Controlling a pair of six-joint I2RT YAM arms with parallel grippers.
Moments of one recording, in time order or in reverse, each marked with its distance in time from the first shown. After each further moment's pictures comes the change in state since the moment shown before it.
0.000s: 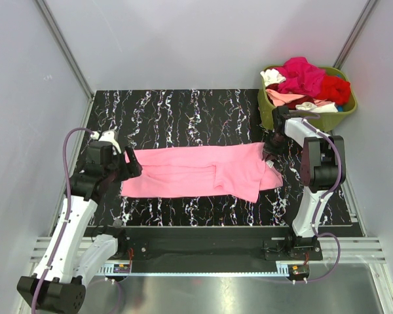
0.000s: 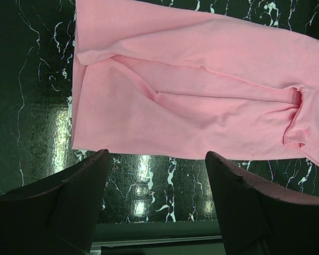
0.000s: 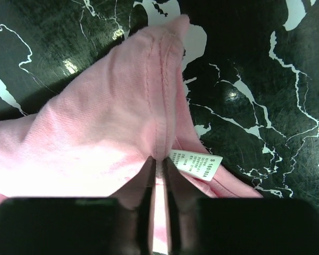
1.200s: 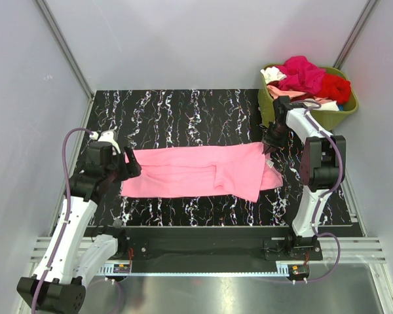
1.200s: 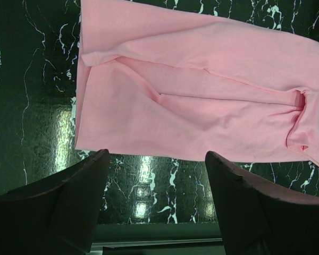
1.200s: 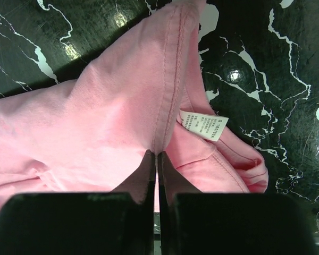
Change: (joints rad) left arm 0.000 -0.006 -0.002 0.000 -0.016 0.000; right arm 0.003 0.011 0.183 -0.193 -0.015 0.013
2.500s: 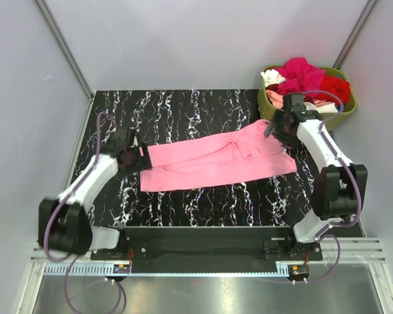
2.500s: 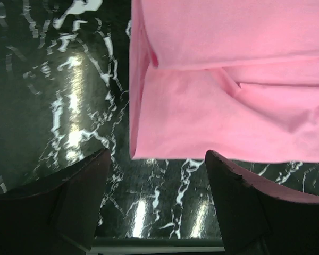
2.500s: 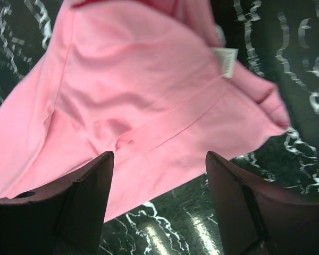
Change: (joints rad) left arm -0.019 0.441 0.028 0.116 -0.012 -0.029; right arm 0.000 -0.343 -0.197 0.211 0.182 0.051
